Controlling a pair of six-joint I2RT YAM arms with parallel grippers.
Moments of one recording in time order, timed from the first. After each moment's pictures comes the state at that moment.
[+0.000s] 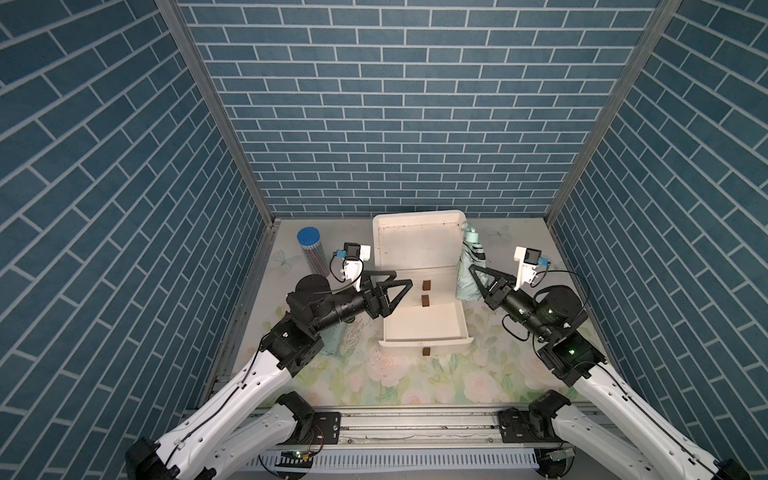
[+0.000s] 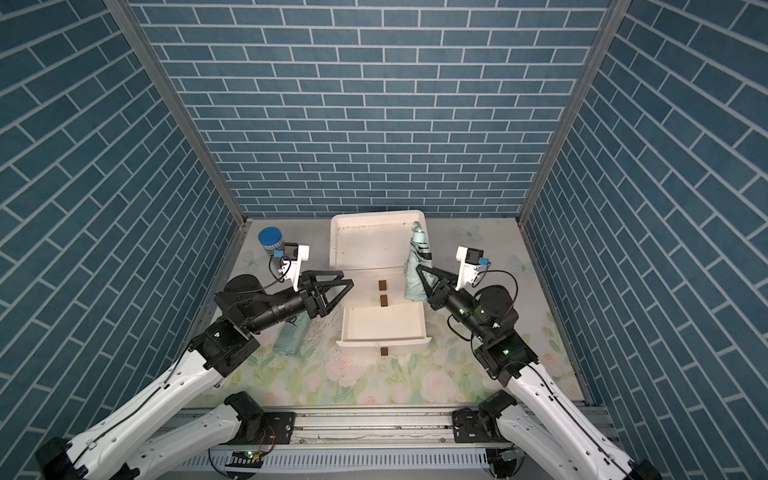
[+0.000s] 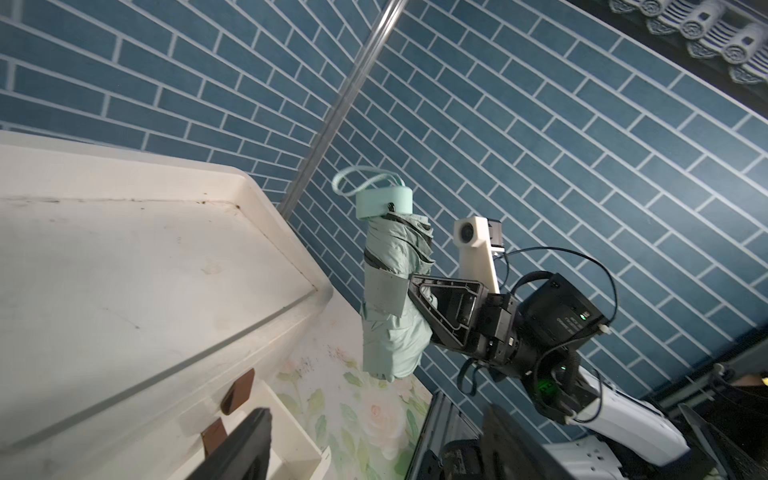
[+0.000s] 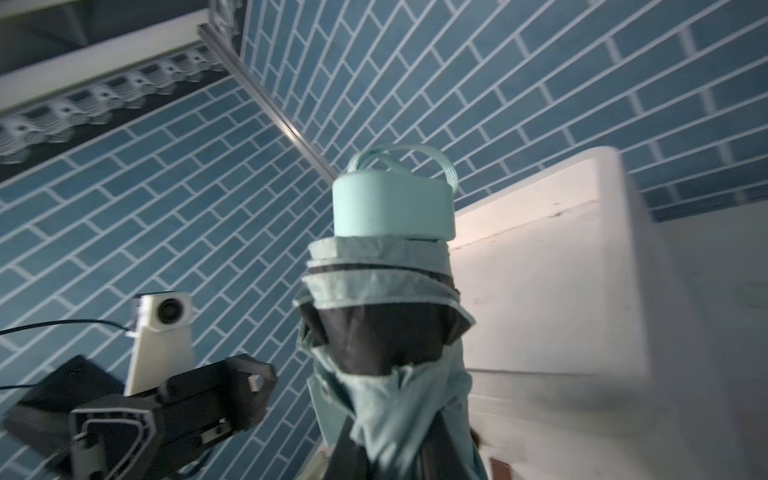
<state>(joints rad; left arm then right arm) -0.66 0.87 0.80 0.10 0.46 -0.64 0.62 0.77 0.60 0.30 -0.28 0.77</state>
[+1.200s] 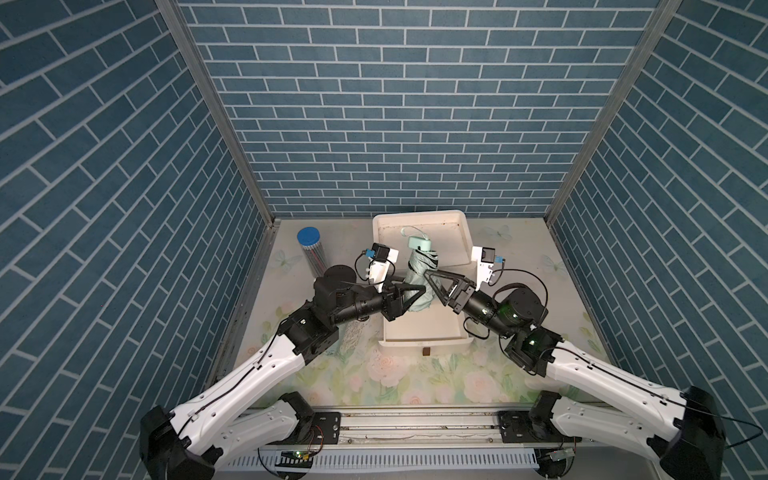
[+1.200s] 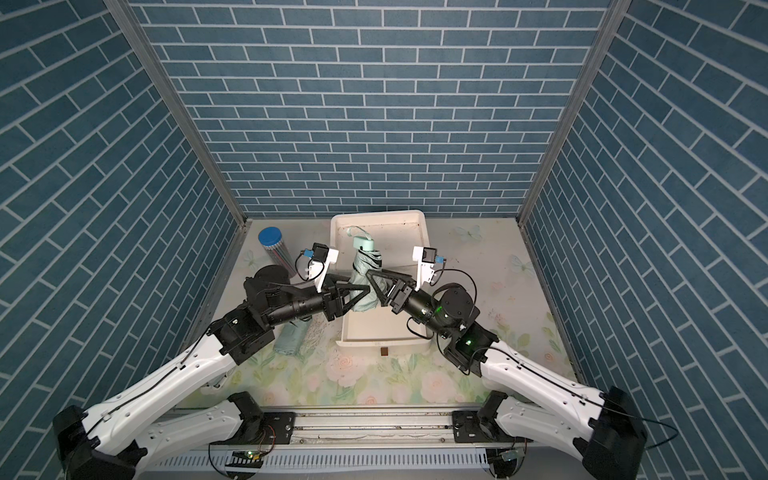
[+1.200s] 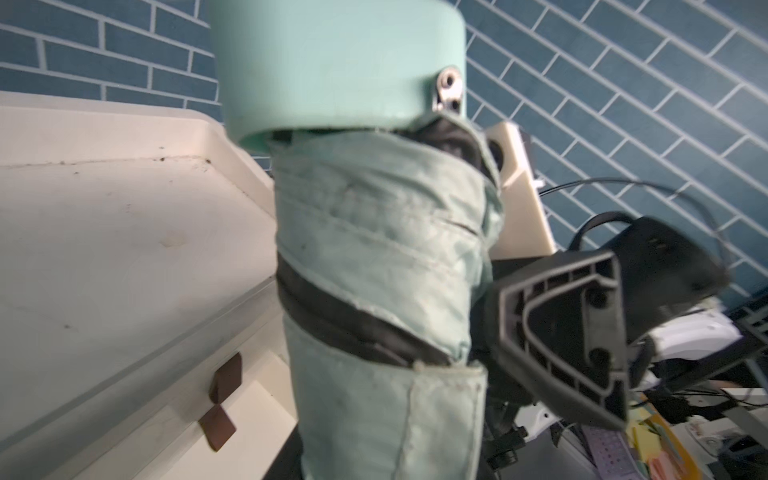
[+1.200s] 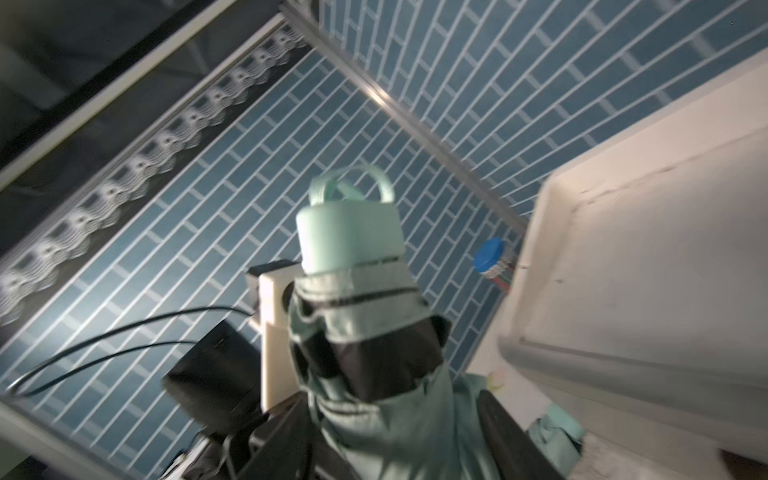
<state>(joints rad) -0.74 1.02 0.92 -0.10 0.36 -0.44 0.91 0.96 0.75 0.32 -0.02 0.89</state>
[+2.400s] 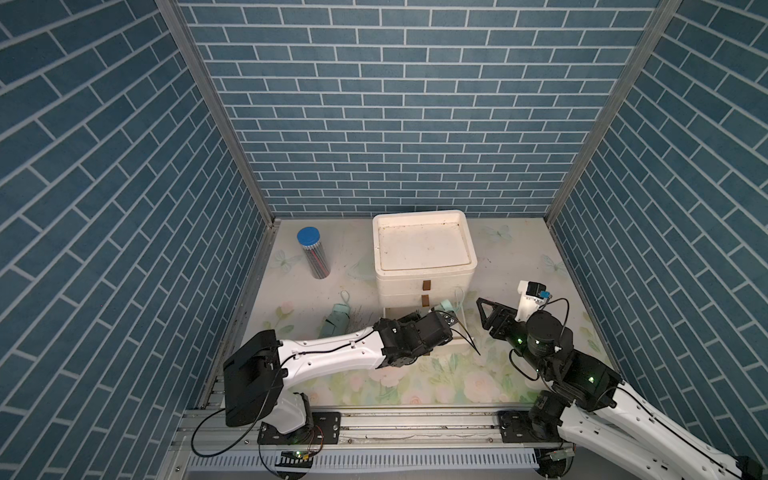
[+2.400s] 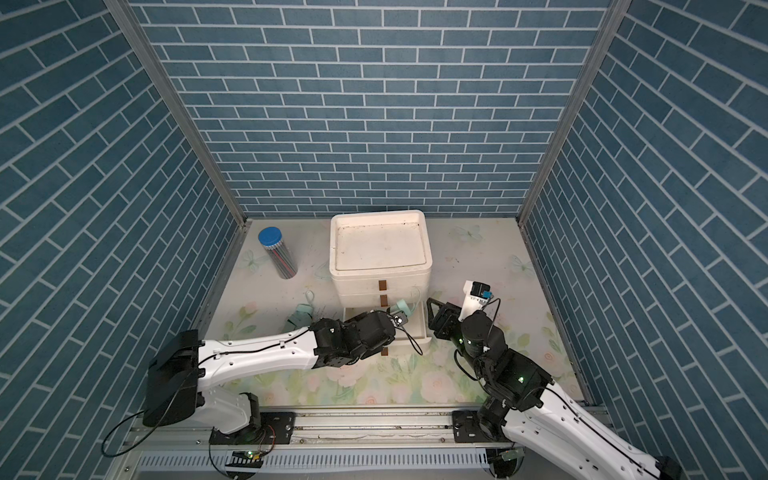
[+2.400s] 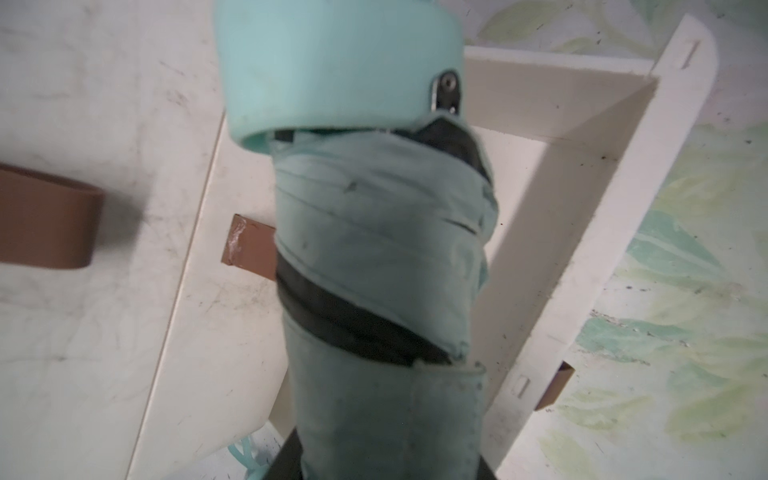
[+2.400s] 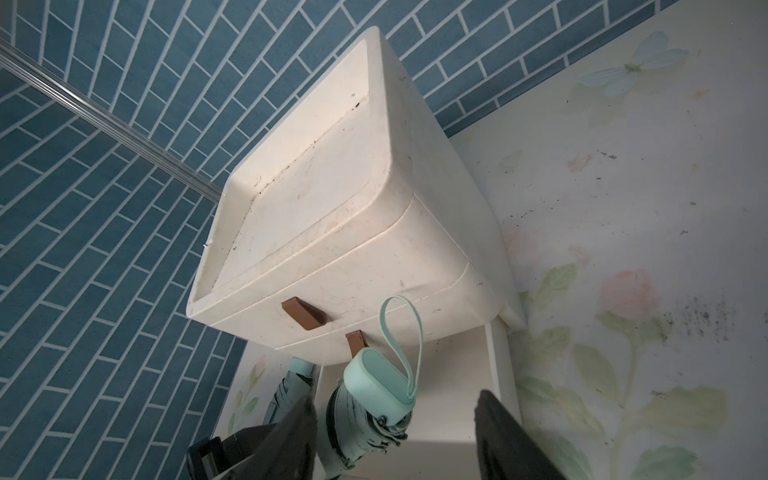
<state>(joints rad) -1.19 1.52 1.05 -0.55 -0.53 0.13 0.90 0.56 0.61 -0.40 0.36 0.83</state>
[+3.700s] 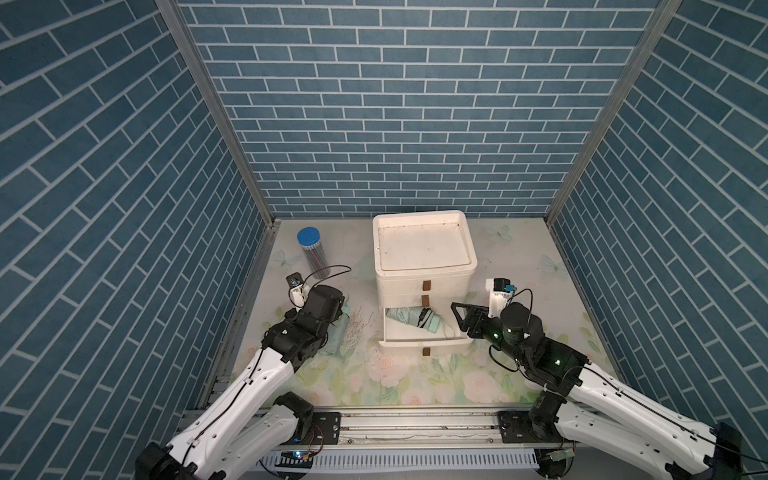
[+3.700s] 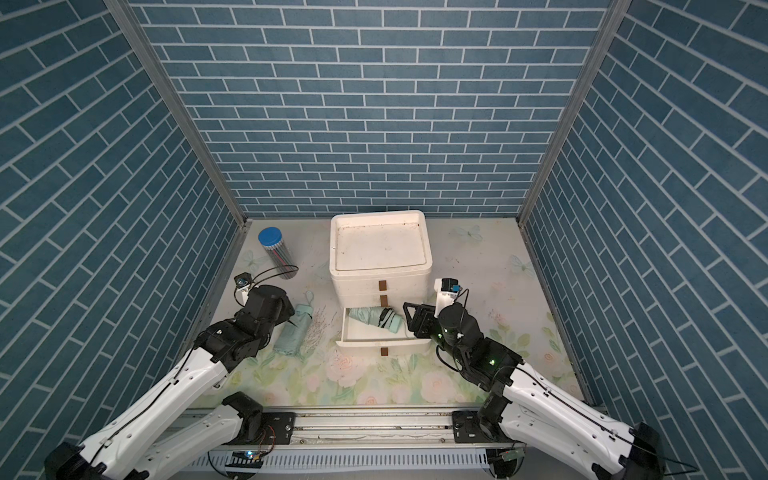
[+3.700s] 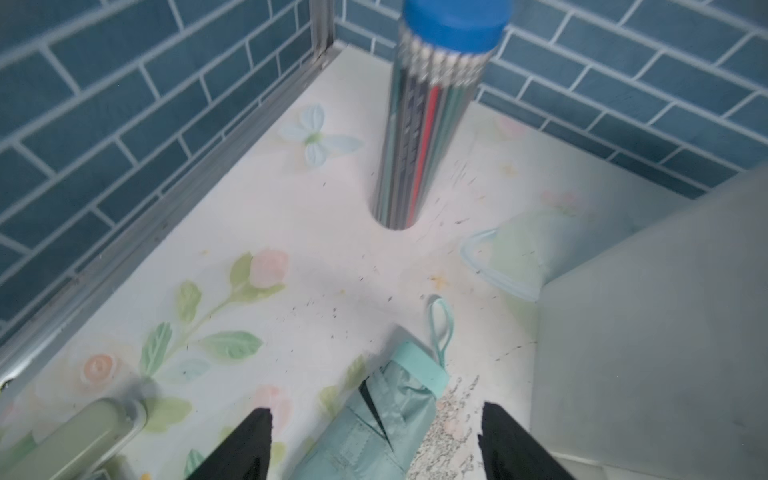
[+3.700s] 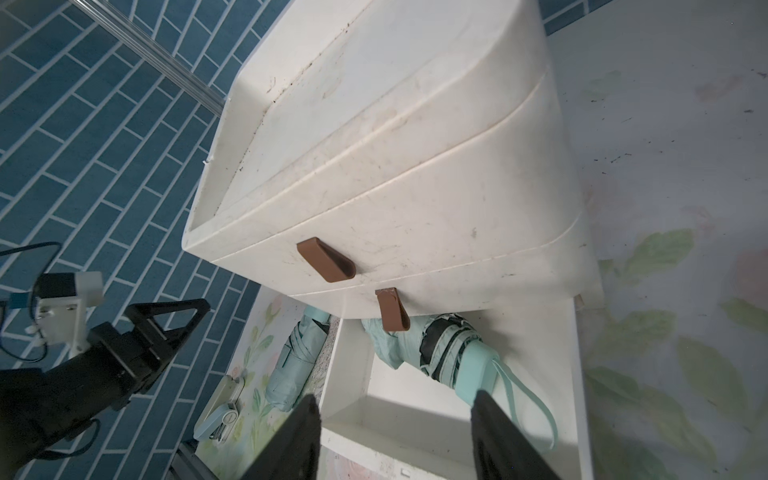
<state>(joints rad) -0.43 0.91 0.70 -0.67 -0.55 -0.80 0.91 0.76 0.57 -0.20 0.18 0.80</state>
